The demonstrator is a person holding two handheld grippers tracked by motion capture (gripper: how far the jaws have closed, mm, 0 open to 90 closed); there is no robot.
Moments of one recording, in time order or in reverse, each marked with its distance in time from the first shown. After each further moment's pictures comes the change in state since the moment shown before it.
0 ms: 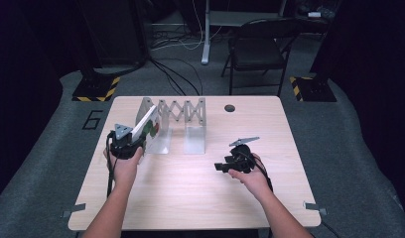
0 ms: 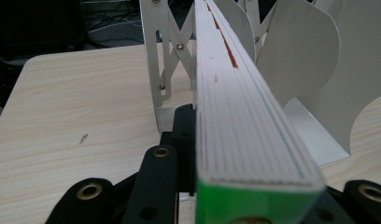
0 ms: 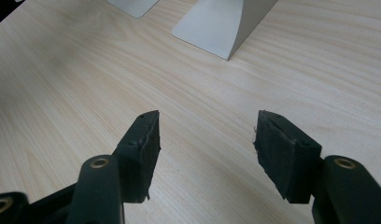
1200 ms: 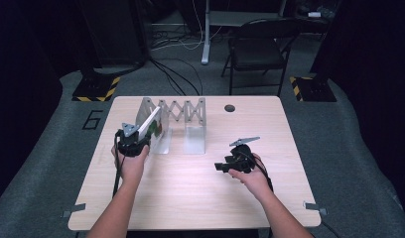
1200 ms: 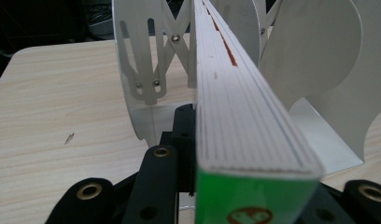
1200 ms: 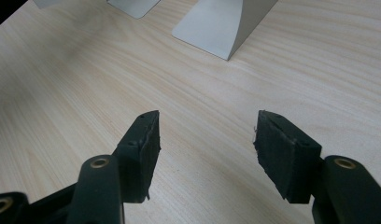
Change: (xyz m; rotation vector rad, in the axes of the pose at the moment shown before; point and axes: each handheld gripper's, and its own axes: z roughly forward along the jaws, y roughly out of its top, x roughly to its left) left arm -0.009 -0.004 0.024 0.022 0.014 -0.016; right arm -0.002 0.000 0.000 -0.007 0.001 -0.011
